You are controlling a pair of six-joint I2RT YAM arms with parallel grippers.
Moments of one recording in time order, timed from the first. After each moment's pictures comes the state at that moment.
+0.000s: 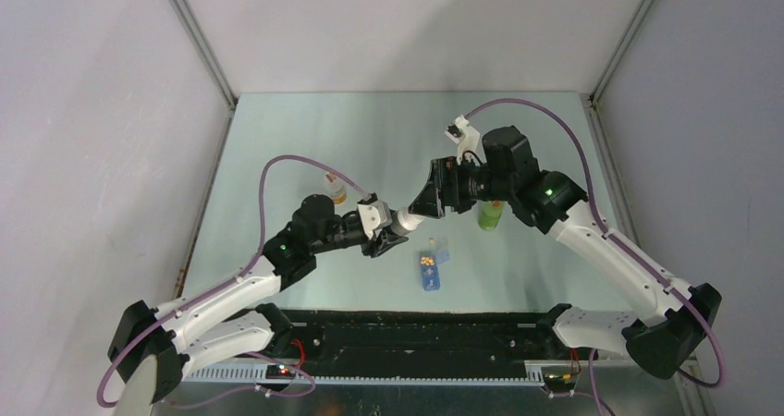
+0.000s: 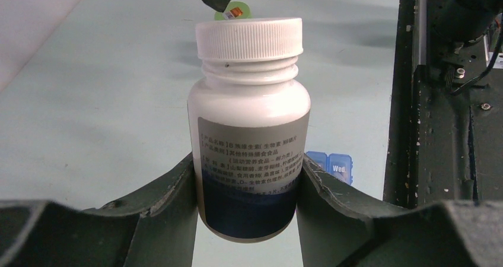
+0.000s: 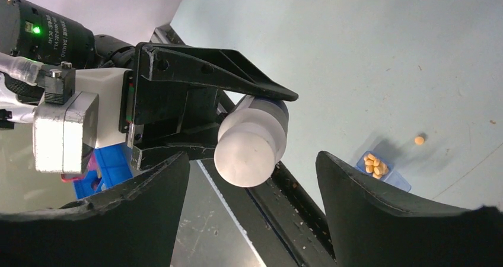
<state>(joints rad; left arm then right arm) -0.76 0.95 0.57 0.17 0.48 0.26 0.68 1.19 1.23 -0.55 -0.46 0.49</state>
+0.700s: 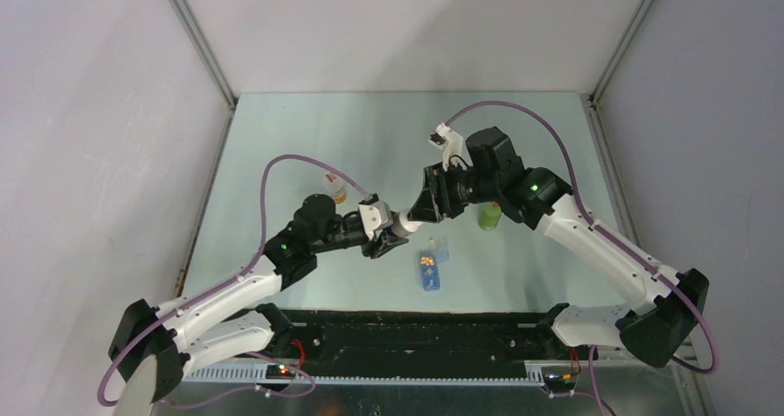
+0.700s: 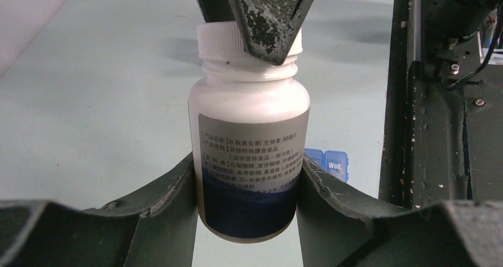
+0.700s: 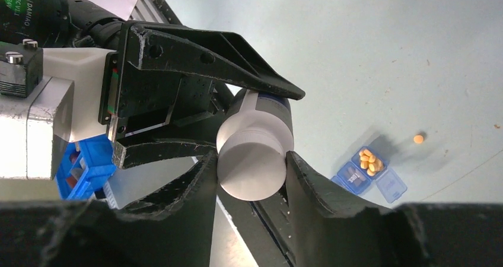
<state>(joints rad) -0.76 0.96 0.57 0.16 0.50 0.26 0.72 1.26 1.27 -0.60 -0.48 0.39</state>
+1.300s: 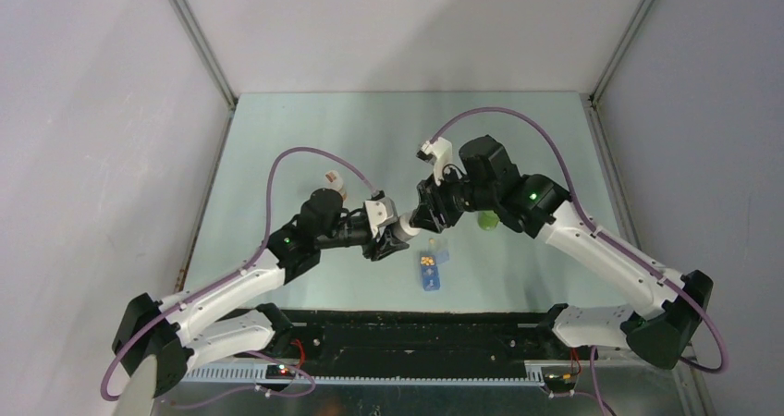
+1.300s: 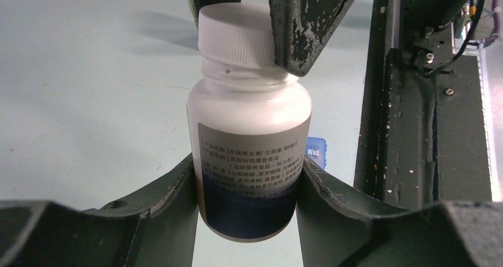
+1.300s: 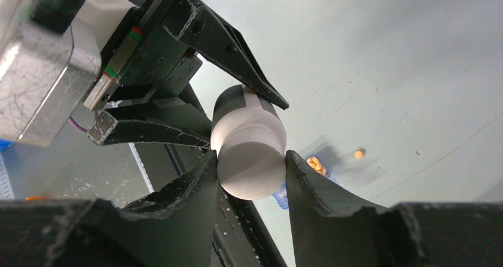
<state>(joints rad) -0.75 1.01 0.63 0.04 0.52 0.23 0.81 1.24 1.27 -0.62 -0.36 0.12</state>
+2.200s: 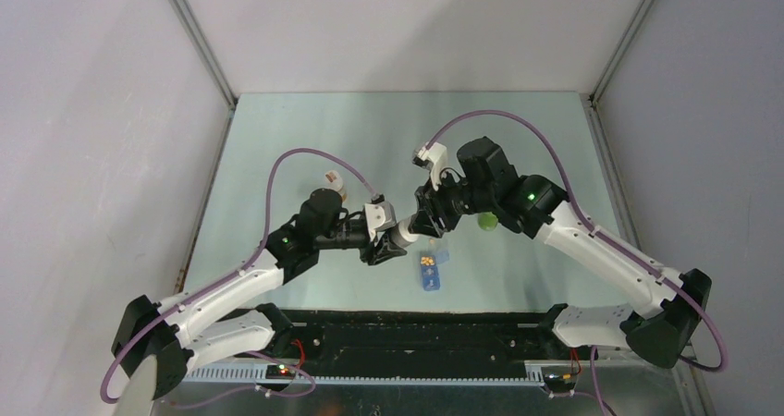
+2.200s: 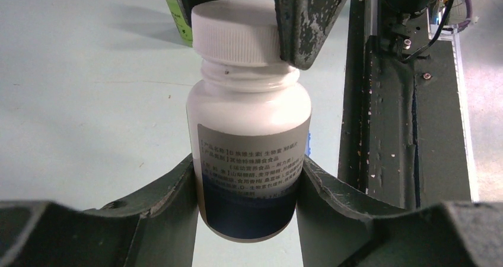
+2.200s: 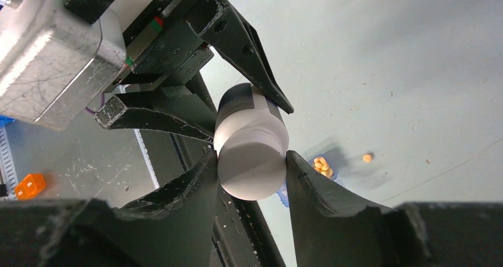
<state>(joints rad) -0.74 1.00 0.63 -0.01 0.61 0.25 0.82 1.24 1.27 -0.63 -0.43 0.05</state>
